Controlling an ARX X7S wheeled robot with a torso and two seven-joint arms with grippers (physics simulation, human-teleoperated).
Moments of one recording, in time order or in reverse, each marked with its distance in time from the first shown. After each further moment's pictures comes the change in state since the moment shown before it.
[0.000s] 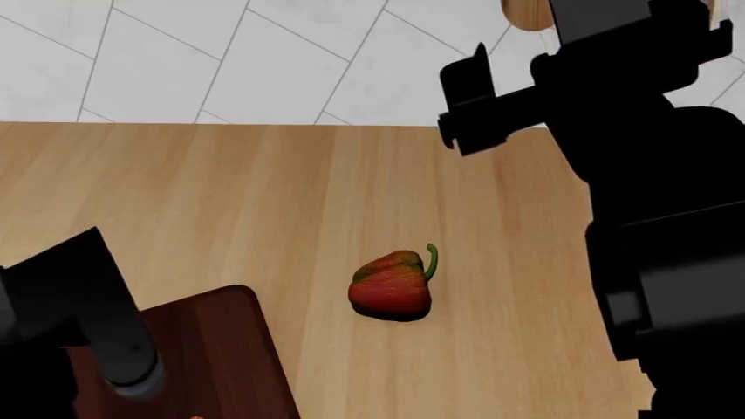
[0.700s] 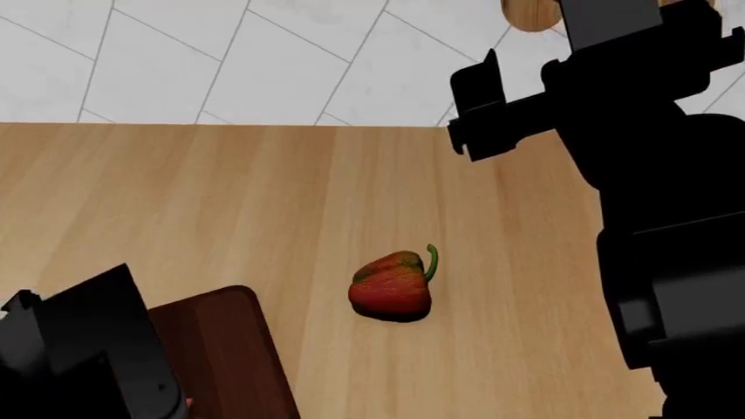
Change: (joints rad) left arm 0.045 0.003 0.072 0.050 0.095 0.067 0.049; right arm -0.011 0.018 0.006 -0.019 0.011 0.016 0.009
